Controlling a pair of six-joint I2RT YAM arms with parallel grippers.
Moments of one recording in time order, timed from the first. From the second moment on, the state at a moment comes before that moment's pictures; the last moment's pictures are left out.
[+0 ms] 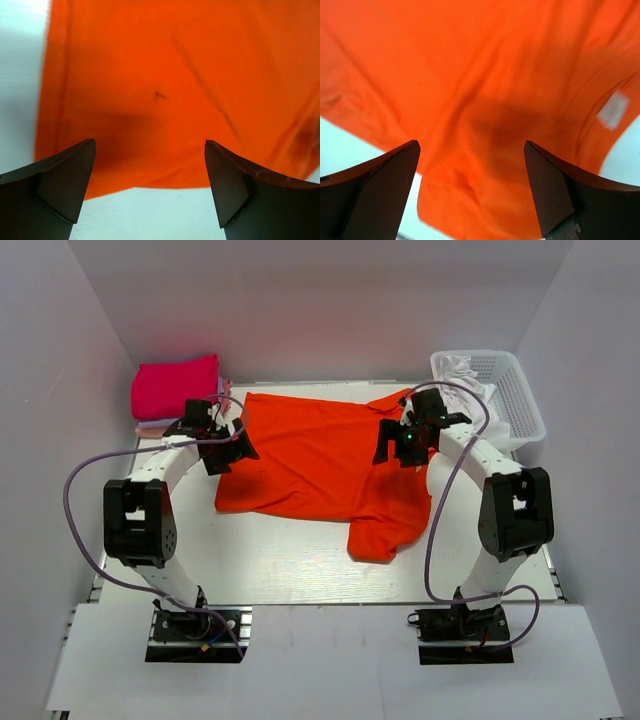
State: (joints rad) left arm -0.05 1.71 1.23 -0.49 0.25 -0.42; right arm 0.26 1.76 1.37 -0.60 -0.28 0.23
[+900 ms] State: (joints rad) left arm -0.05 1.61 0.91 -0.47 0.31 -0.45; right arm 0.15 1.61 0.92 -0.51 -0.17 0.39
